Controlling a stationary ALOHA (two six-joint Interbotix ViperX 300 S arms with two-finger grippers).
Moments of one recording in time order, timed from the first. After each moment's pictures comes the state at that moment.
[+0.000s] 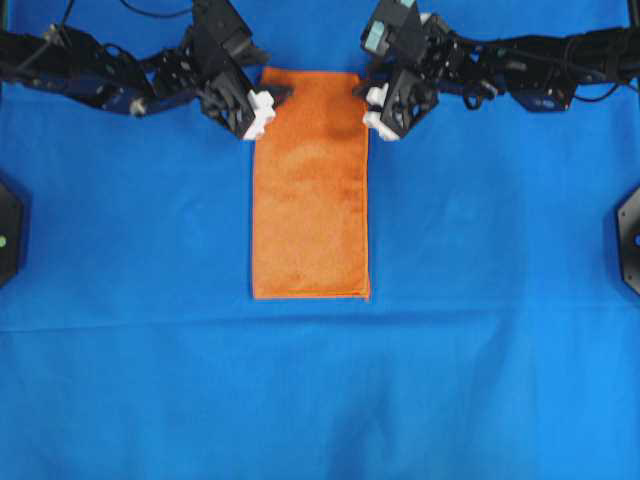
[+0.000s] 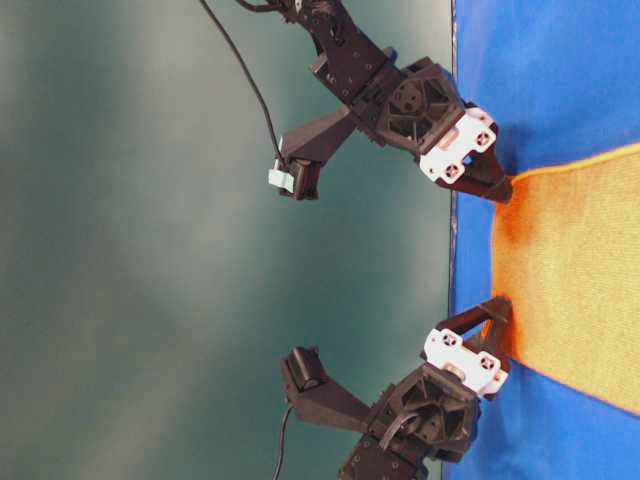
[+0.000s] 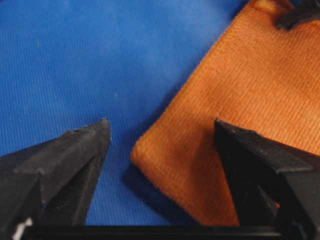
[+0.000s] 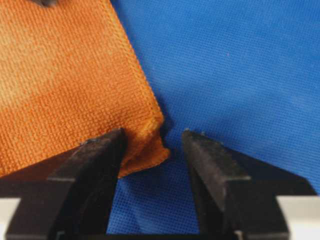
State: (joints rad) left arm 0.50 0.33 0.71 -0.03 -0.44 -0.07; right arm -0.51 0.27 0.60 -0.08 -0.08 0.05
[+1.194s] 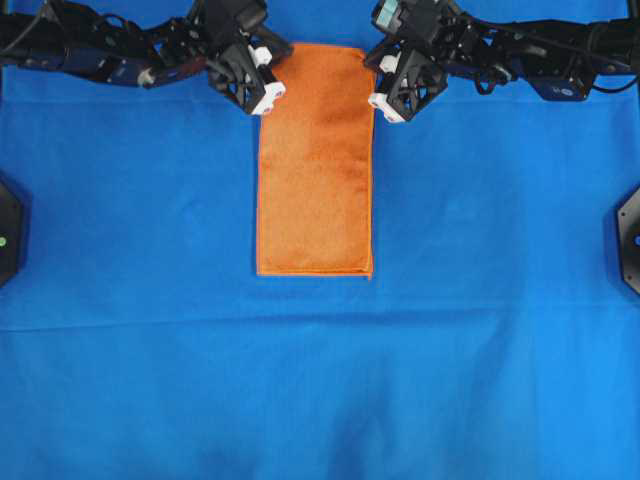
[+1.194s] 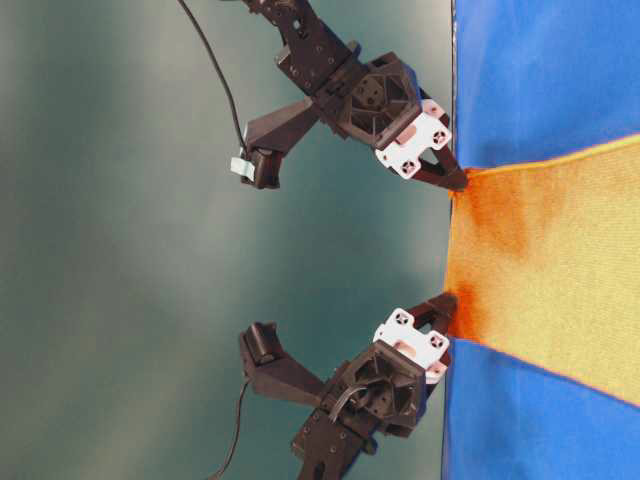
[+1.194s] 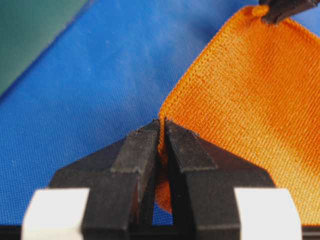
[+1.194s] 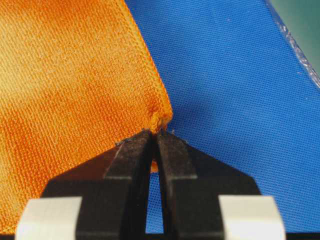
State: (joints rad) left arm 0.54 0.26 0.63 -0.03 -0.29 0.02; right arm -0.54 0.19 0.60 -0.08 -0.04 0.06
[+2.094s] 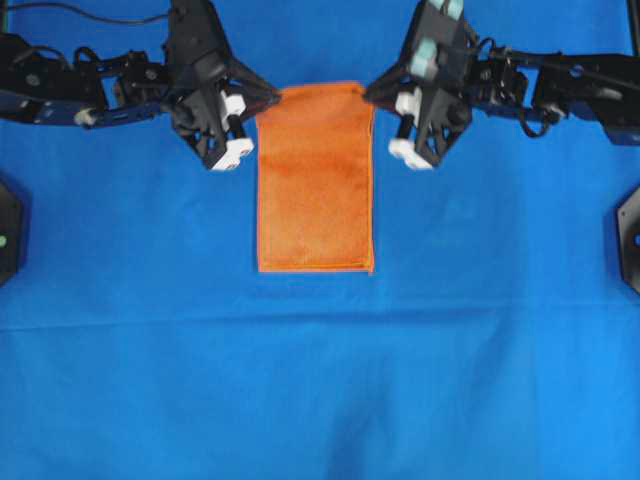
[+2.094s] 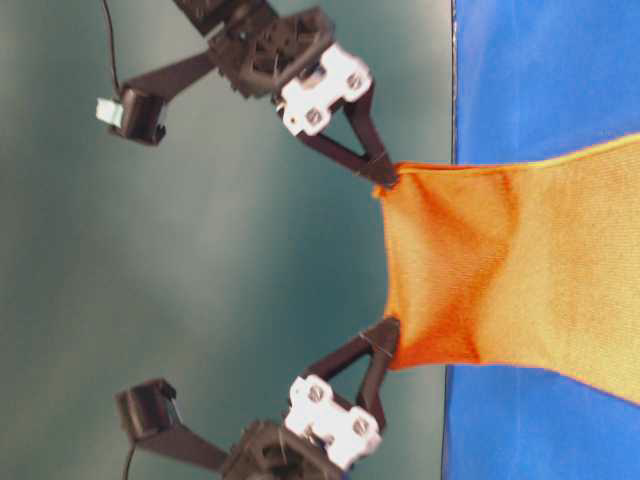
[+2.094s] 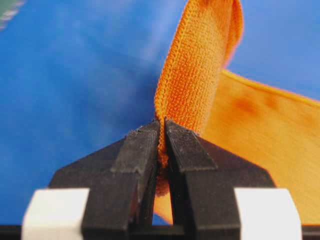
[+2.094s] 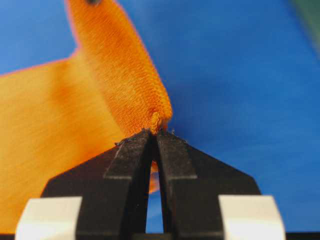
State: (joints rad) left arm 0.31 -0.08 0.79 -0.03 -0.13 0.01; right arm -0.32 -0.12 0.73 -0.08 0.03 0.06
